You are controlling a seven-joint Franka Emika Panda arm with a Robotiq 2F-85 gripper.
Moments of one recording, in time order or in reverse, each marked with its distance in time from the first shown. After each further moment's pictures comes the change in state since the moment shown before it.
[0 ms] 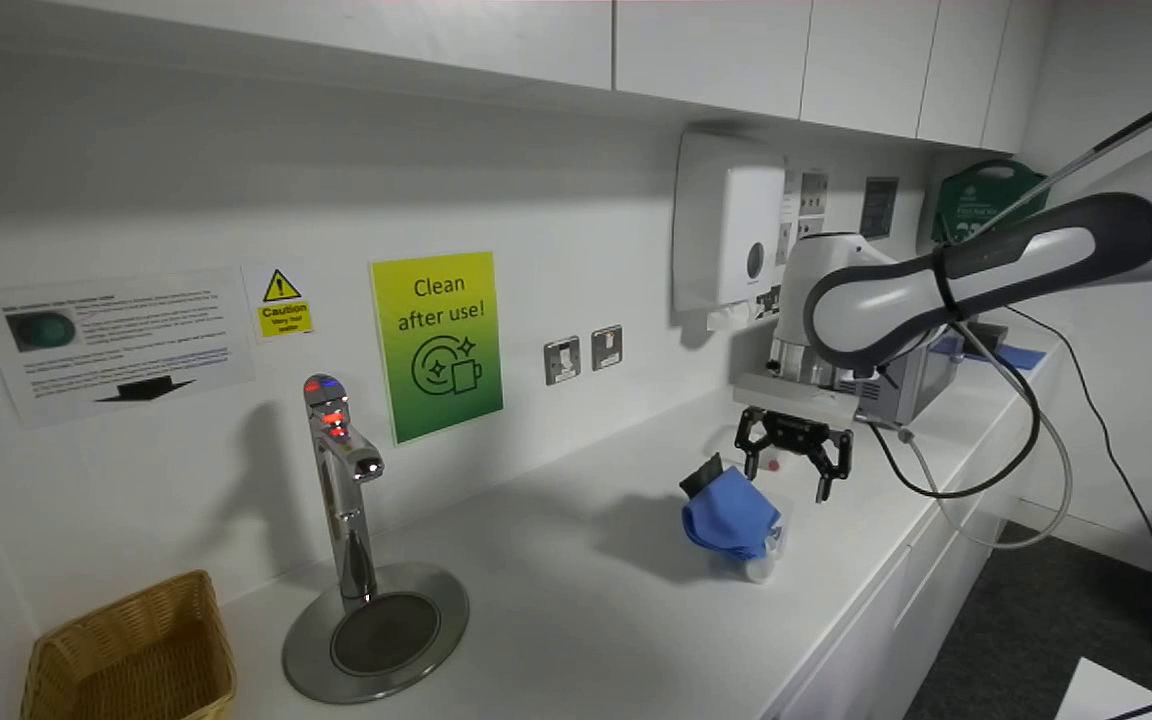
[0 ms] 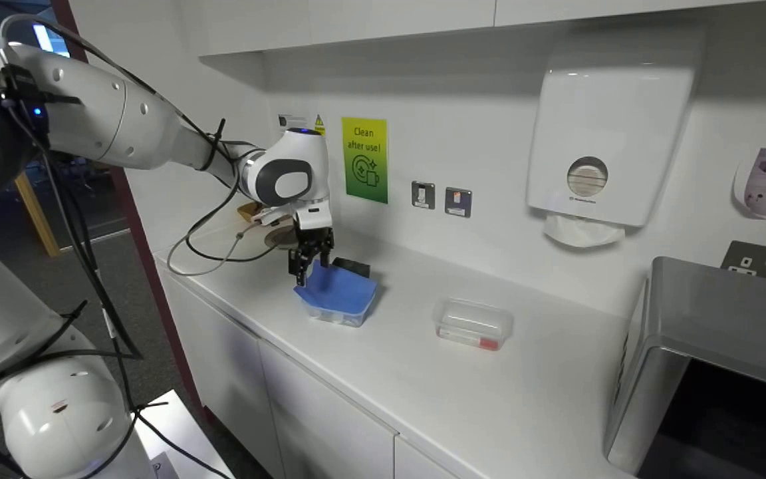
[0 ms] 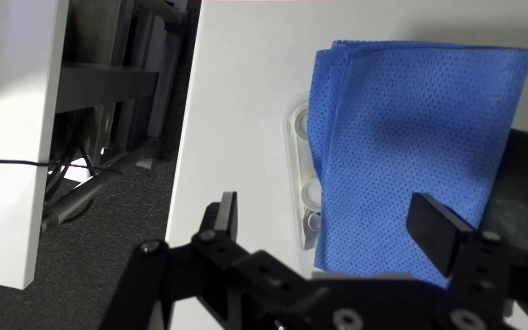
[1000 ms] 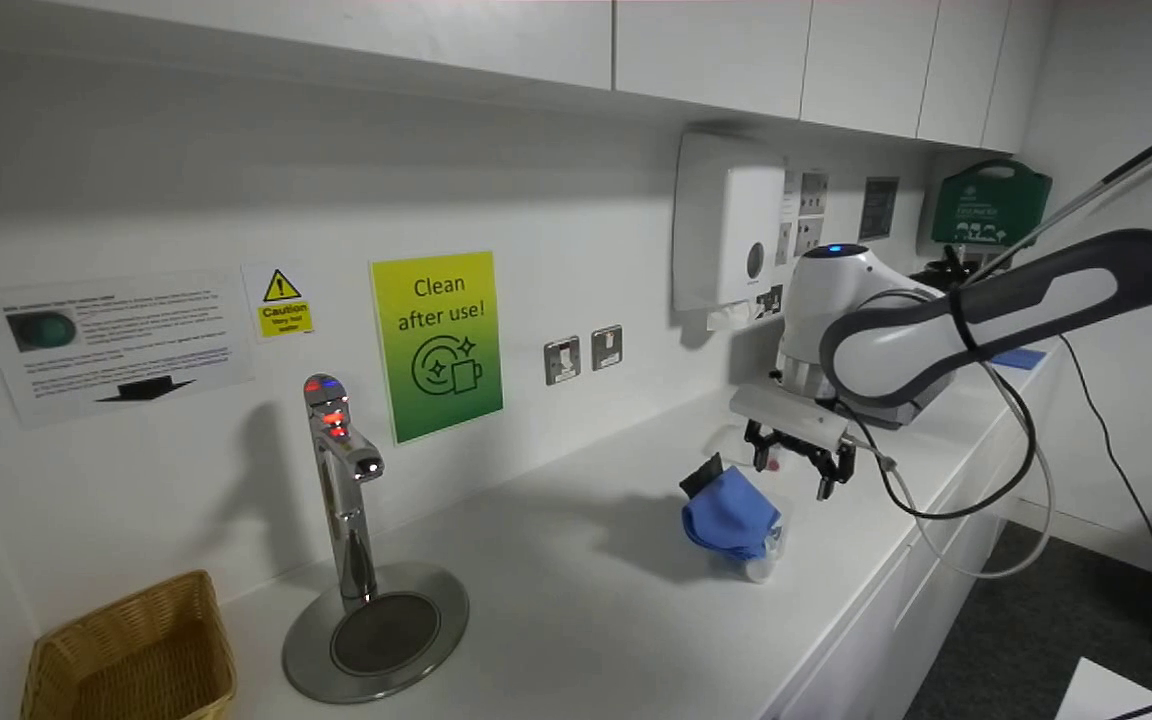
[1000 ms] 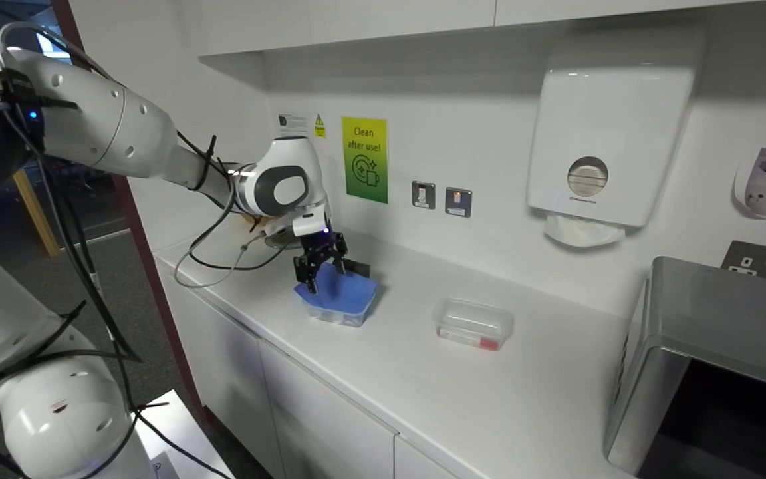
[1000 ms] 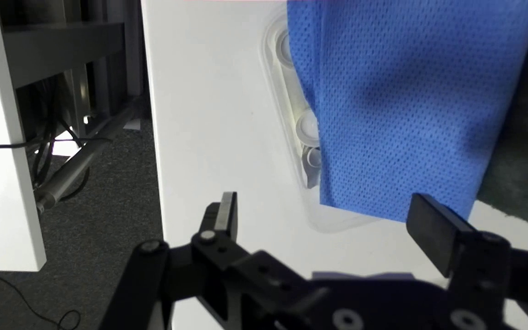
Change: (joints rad) arm -0.003 -0.018 0.000 -0.070 -0.208 0.139 0.274
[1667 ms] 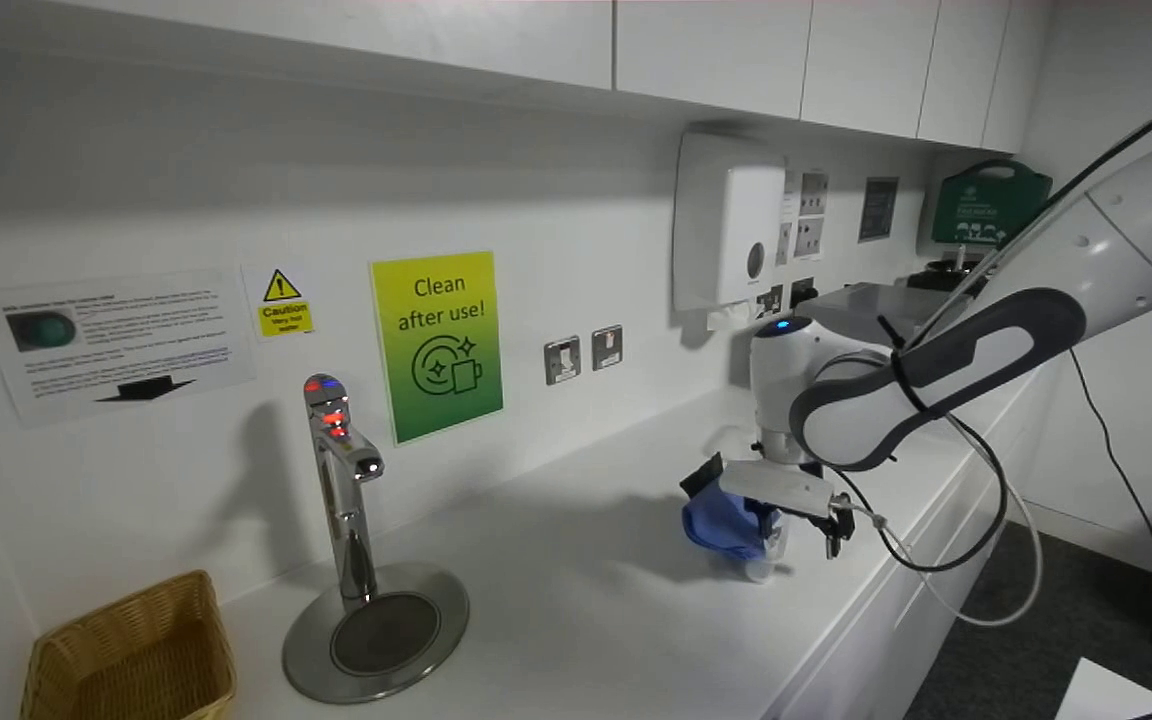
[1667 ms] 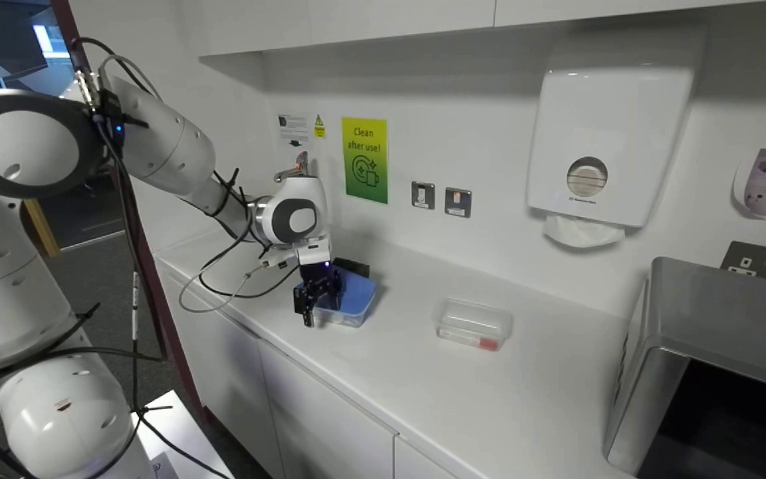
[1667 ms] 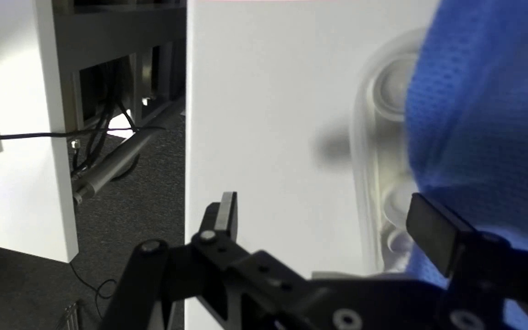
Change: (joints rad) arm 0.038 0.186 0.000 -0.003 -0.083 -0.016 0.027
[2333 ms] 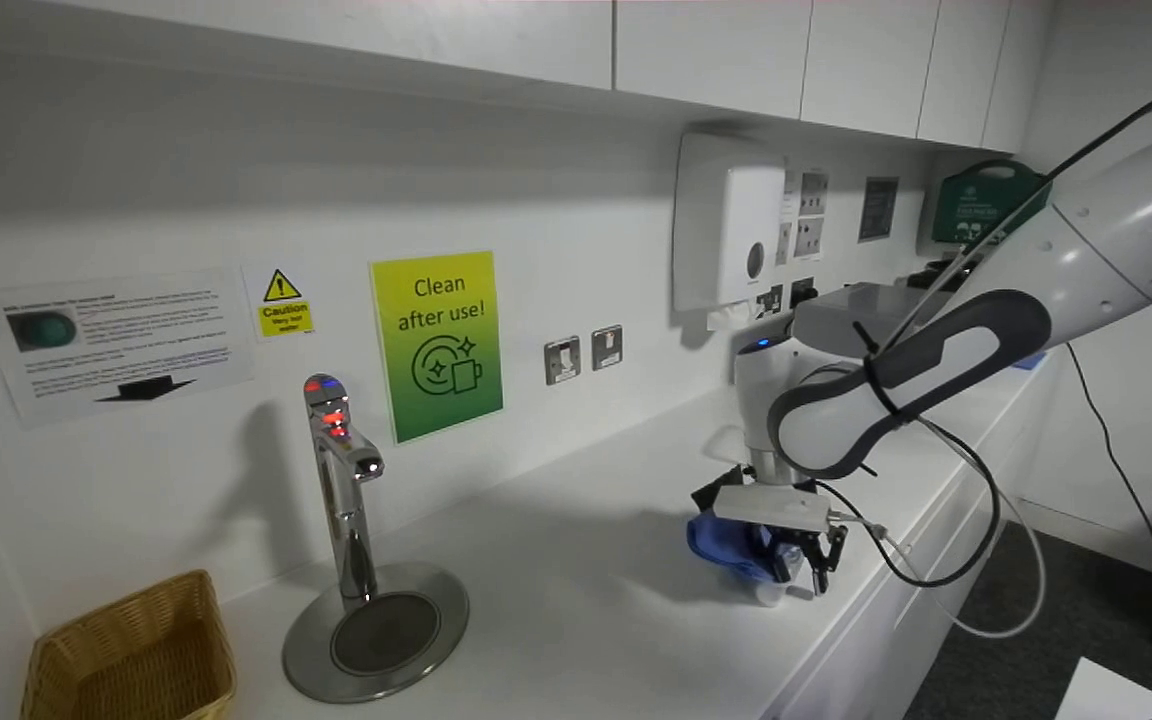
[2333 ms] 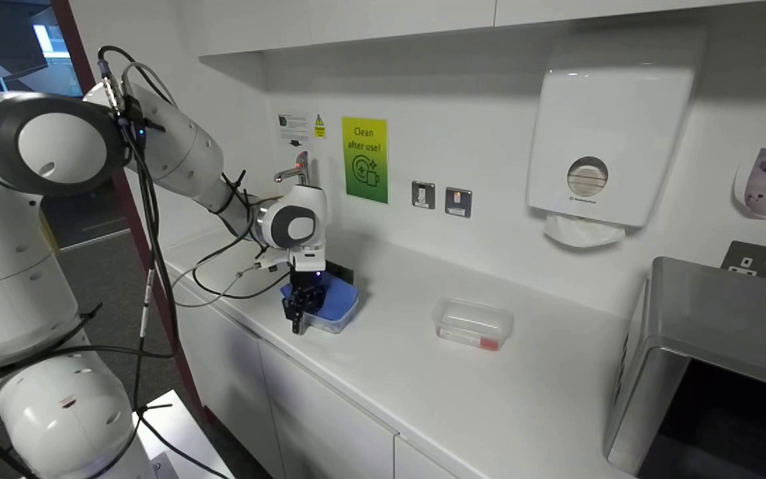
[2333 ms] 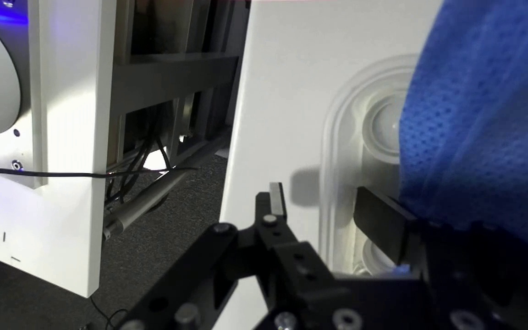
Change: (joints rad) arm 0.044 0.063 0.002 0.023 0.147 -0.093 -0.112
